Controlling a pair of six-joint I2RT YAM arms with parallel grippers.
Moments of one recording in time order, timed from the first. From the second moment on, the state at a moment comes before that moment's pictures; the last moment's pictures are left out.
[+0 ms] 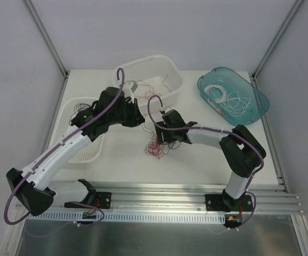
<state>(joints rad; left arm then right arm) -0.66 1.22 1.22 -0.63 0.10 -0.49 0.76 1.78 1.02 -0.14 0.04 0.40</state>
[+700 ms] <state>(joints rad) -0.48 1.29 2.13 -0.82 -0.21 -0.21 0.56 1.55 0.79 -0.29 0.27 0.50</state>
